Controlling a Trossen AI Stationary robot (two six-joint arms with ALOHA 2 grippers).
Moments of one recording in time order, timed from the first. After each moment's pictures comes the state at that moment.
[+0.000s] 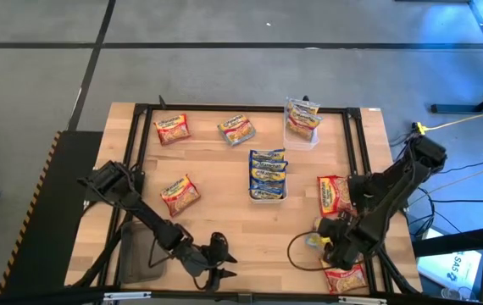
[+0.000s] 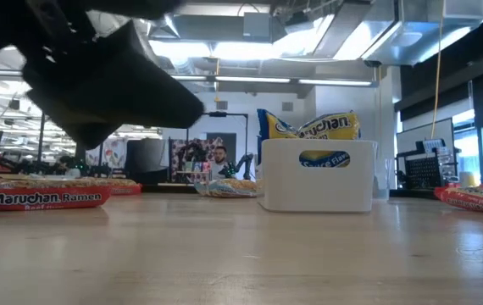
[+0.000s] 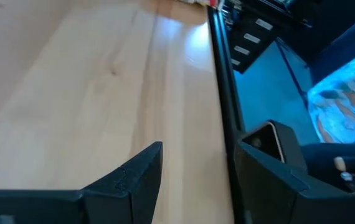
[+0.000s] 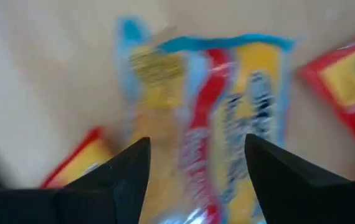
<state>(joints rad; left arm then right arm) -0.70 1.95 0.99 0.45 -0.40 -0.73 0.91 1.47 0.89 -0.86 0.11 1.39</state>
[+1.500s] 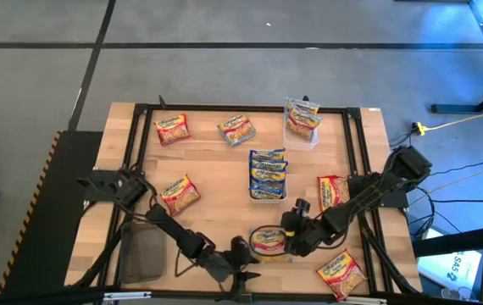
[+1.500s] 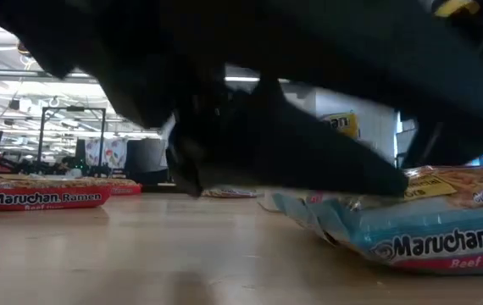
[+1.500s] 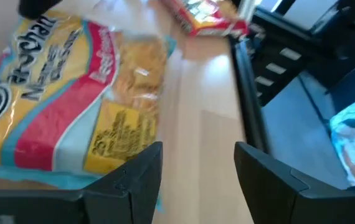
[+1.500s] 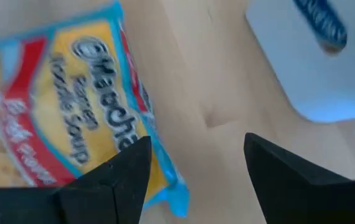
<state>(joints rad) -0.63 2.21 1.26 0.51 -0.46 -0.67 0.64 1.68 0.87 -0.33 0.48 0.84</state>
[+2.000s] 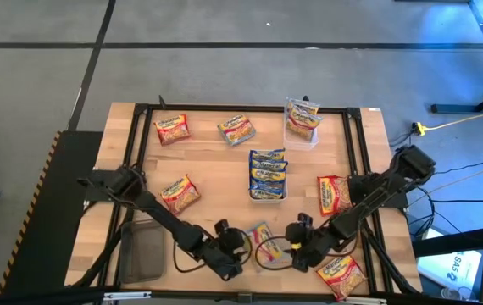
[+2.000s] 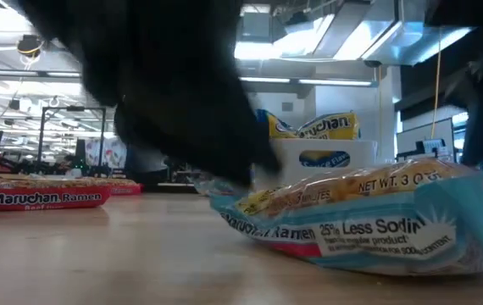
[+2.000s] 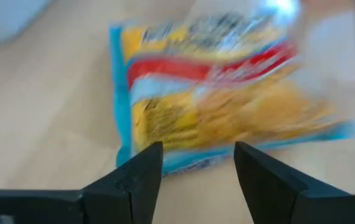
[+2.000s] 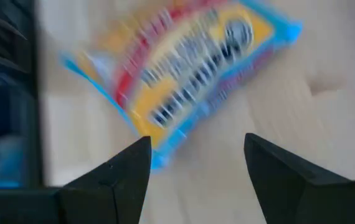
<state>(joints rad) -0.61 2.06 1.27 -0.07 -0.55 -0.84 0.73 1.64 0.90 -0.27 0.31 0.93</state>
